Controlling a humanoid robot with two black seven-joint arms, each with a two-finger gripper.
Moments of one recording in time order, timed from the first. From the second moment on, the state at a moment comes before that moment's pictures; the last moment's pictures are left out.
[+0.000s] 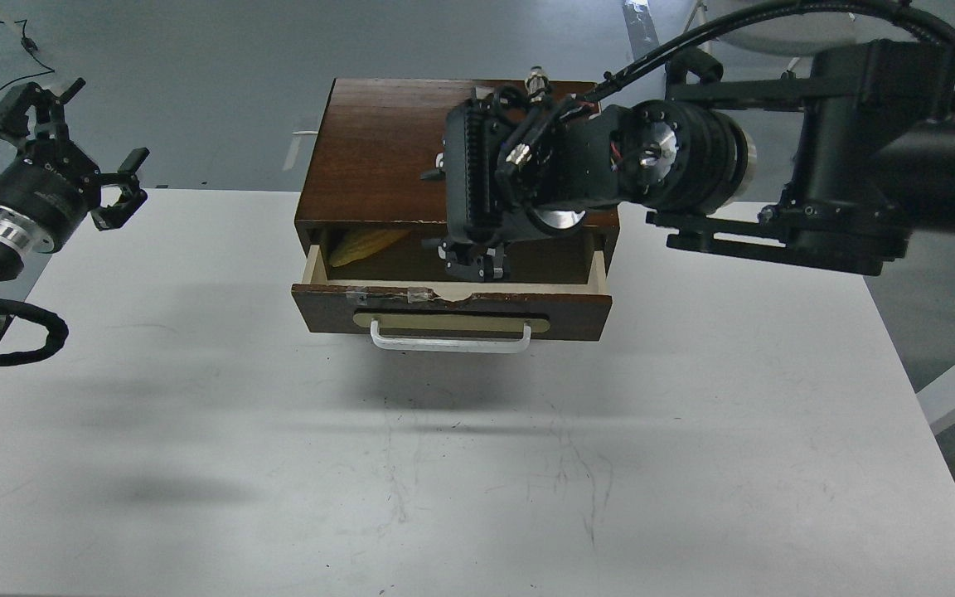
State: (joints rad) left arm -0.81 0.64 -0.53 -0.60 -0.11 -0.49 -0.44; right arm 1.71 -0.29 -0.07 1.22 -1.98 0.34 0.20
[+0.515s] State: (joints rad) left arm -0.99 0.60 -0.53 -0.60 0.29 -0.49 -0.49; right arm 1.62 -0.42 0.00 0.77 -1.35 0.35 0.19
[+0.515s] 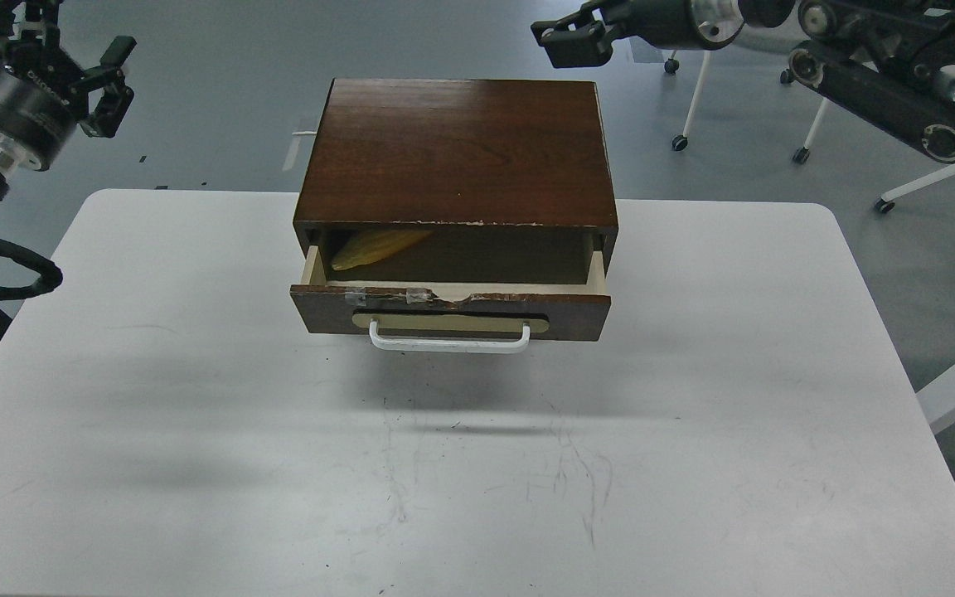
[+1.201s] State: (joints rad) left arm -1.19 0.67 -0.52 -1.33 1.22 -0.49 -0.49; right arm 1.34 -0.48 0.14 0.37 -0.31 0.36 0.18
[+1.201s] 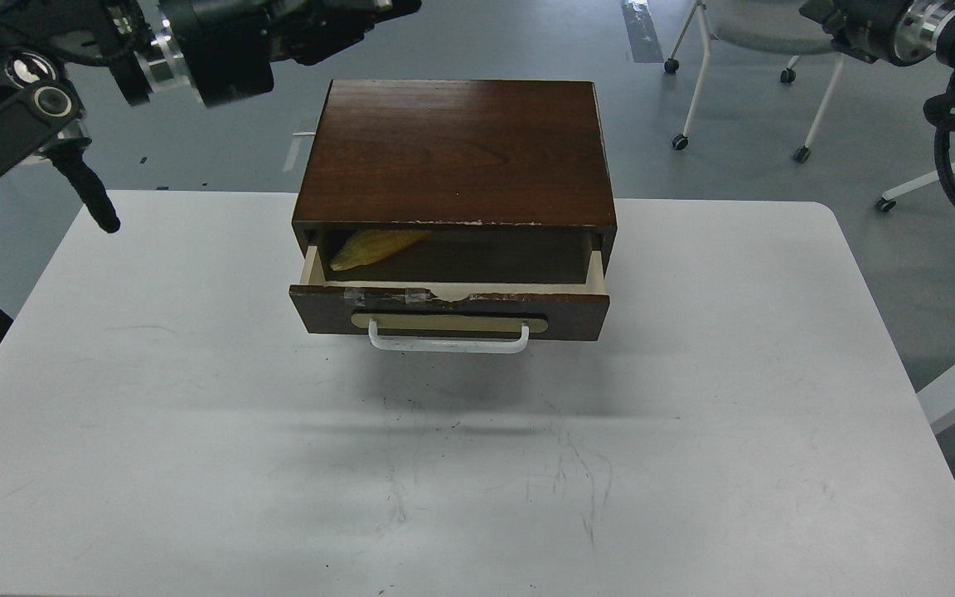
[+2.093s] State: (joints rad) left arm -1.16 0.72 -0.27 -1.66 2.05 -0.49 -0.49; right arm 0.97 -0.46 0.57 0.38 0.32 0.44 0.17
